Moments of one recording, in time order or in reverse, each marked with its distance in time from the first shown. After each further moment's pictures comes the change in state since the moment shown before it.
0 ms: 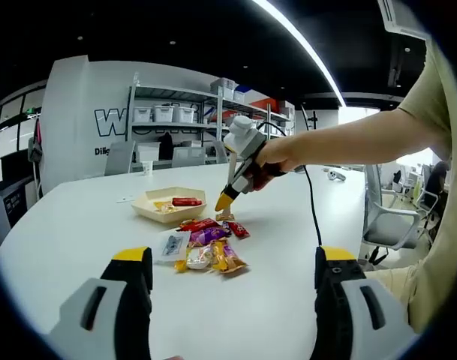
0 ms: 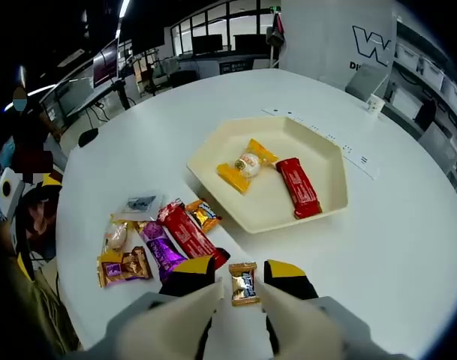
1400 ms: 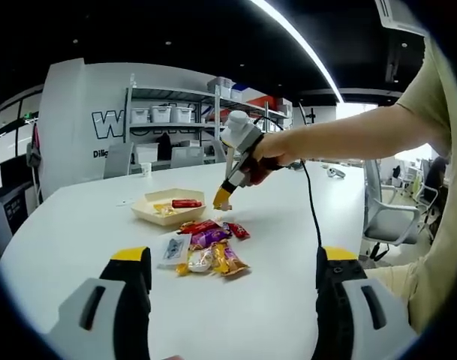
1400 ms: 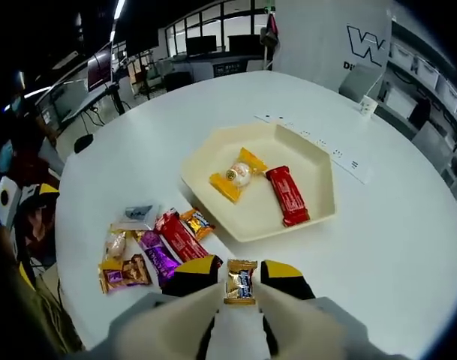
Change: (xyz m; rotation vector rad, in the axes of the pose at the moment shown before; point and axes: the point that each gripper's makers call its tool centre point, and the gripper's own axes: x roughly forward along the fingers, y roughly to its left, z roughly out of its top) left arm 0.001 -0.001 0.004 0.027 0.013 -0.006; right arm -0.015 -0.008 0.017 0.029 -0.018 -0.031
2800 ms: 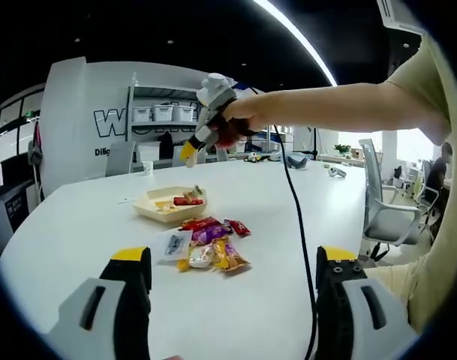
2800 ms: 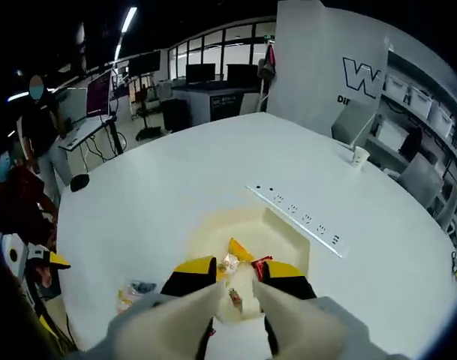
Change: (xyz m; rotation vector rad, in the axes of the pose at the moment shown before) left arm -0.006 0.002 -0.003 -0.010 0.003 0.011; right arm -0.024 -0.005 0.120 -0.047 -0.170 -0.062
